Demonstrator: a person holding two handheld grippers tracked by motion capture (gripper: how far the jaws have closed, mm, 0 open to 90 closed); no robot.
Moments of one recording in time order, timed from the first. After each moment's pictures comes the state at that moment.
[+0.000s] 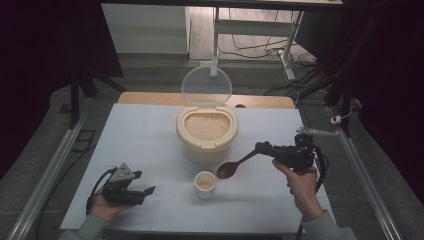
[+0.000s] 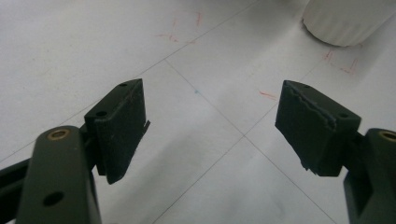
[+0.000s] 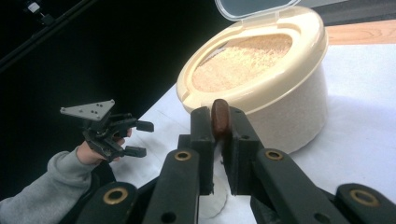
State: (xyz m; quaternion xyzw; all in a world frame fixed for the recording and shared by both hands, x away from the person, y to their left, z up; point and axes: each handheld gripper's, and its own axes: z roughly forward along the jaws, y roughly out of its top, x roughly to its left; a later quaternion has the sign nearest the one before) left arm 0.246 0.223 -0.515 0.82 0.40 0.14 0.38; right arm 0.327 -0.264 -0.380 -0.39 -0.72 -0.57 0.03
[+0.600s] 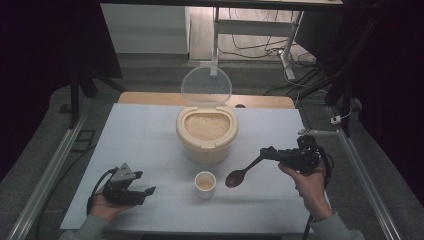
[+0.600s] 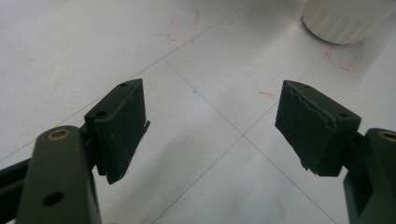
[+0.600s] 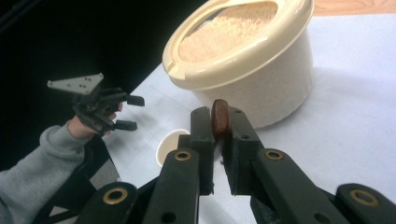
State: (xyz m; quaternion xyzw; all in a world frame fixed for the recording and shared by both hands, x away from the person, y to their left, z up) left arm 0.247 0.222 -0.516 0.83 0.40 0.14 0.38; right arm 0.331 -0.277 -0.386 -0.39 -0.75 -0.53 0.05
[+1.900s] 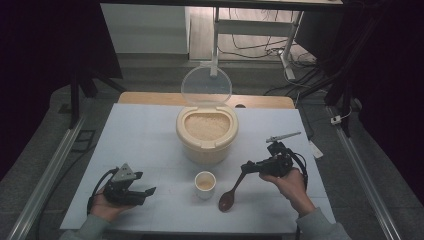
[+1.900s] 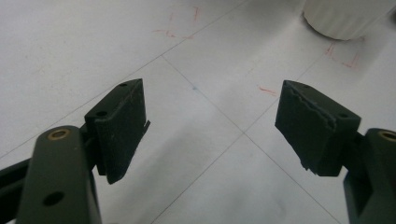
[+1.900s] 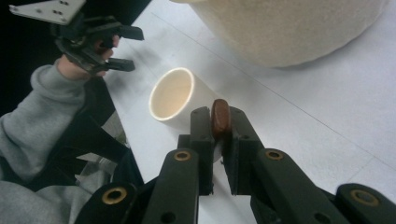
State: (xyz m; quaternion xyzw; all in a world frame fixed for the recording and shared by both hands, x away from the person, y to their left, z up) left arm 0.248 0.221 -0.518 0.83 0.40 0.13 0.37; right arm 0.354 -0.235 -0.439 -0.37 -0.81 -0.42 0.14
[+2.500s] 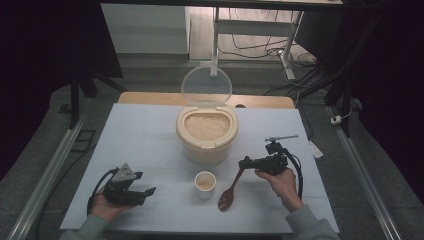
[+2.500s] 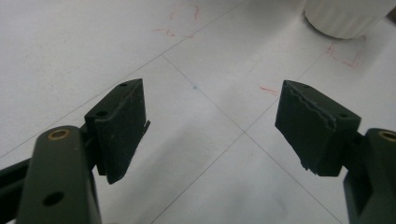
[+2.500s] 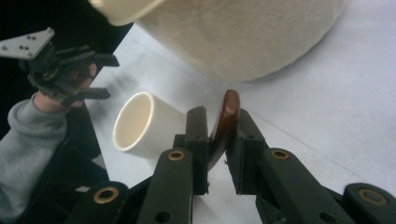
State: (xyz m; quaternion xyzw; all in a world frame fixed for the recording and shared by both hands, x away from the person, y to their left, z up) left arm 0.248 0.221 -0.518 0.83 0.39 0.13 0.37; right arm 0.373 -0.238 -0.473 -0.42 -0.77 -0.45 0.14
